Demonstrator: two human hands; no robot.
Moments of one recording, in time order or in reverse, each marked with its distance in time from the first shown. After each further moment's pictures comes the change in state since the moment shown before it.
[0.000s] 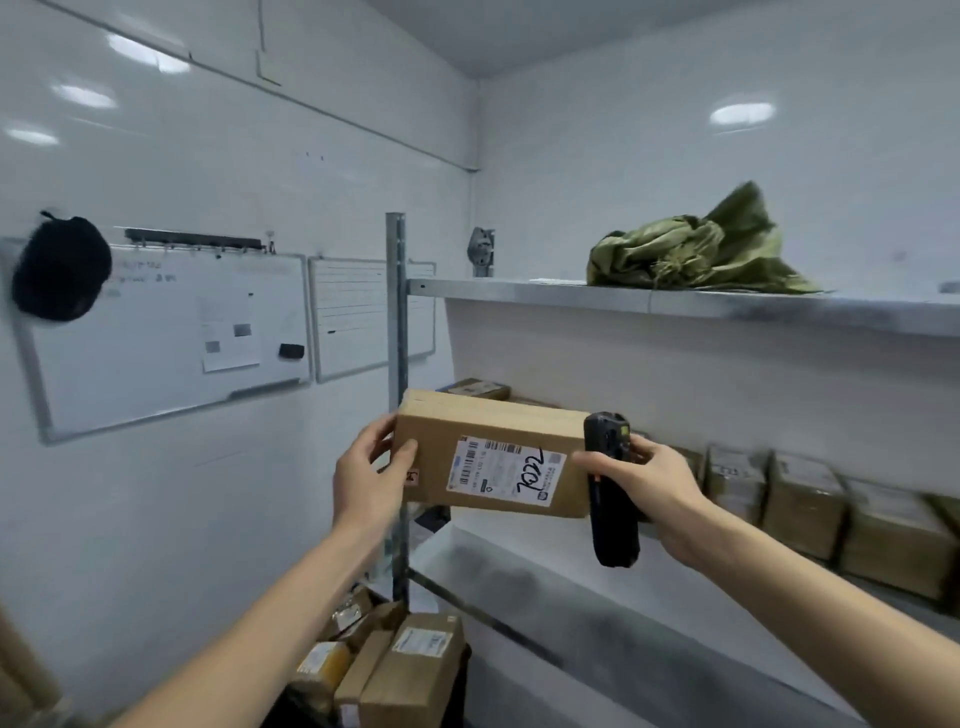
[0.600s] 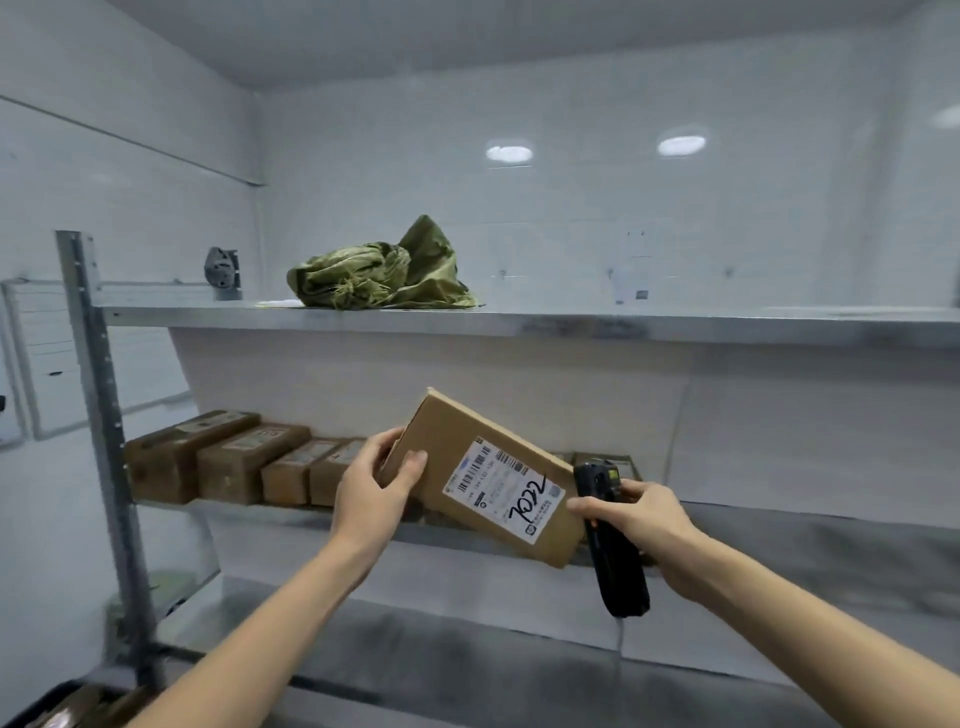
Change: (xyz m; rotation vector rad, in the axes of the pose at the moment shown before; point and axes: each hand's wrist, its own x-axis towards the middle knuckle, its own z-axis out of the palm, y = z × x) left_hand -0.166 0.116 0.310 -0.122 -0.406 0.113; right_hand -0.125 0.030 -0.361 -0.164 0.320 0.185
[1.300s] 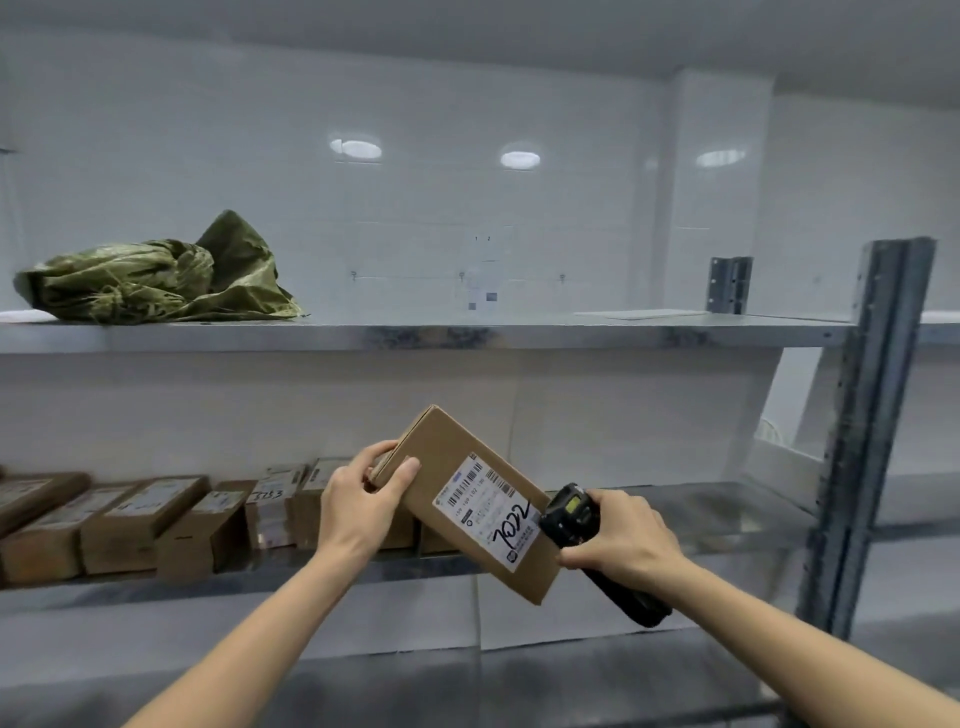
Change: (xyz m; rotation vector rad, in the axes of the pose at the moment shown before) left_hand -0.001 0.034 0.181 -0.025 -0.252 -0.005; right_hand -0.024 0.035 -0.152 -0.817 0.312 0.069
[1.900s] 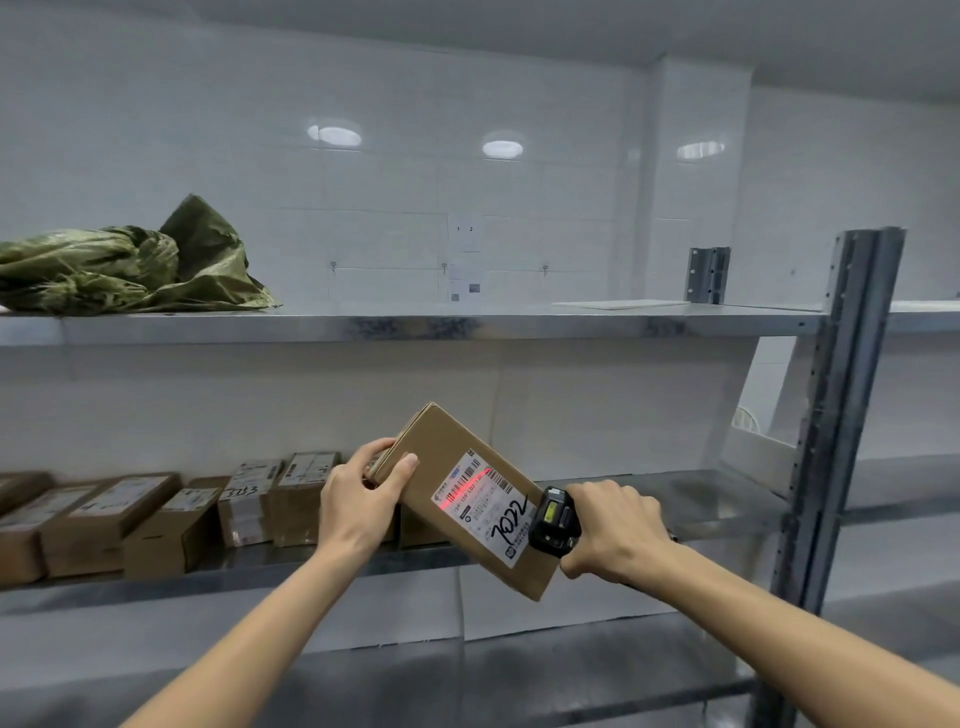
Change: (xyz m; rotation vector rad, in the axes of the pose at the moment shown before) left_hand -0.001 0.000 0.033 0.030 -0.008 -0.006; right_hand -0.003 0.000 -0.015 -0.490 0.010 -0.106
